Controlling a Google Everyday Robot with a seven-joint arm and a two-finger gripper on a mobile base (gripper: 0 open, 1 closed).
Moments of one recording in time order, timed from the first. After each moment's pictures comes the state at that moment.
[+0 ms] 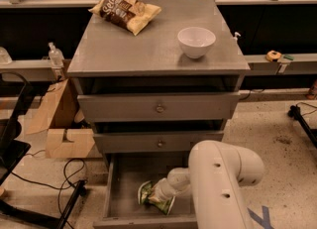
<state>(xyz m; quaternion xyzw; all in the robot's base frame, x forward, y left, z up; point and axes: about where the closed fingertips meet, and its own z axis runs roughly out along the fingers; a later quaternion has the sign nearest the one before) 0.567 0.014 0.135 -0.57 0.77 0.17 0.21</state>
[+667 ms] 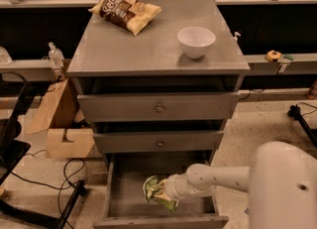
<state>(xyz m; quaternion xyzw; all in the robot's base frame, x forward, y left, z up) 0.529 -0.002 0.272 -0.62 0.70 0.20 0.29</state>
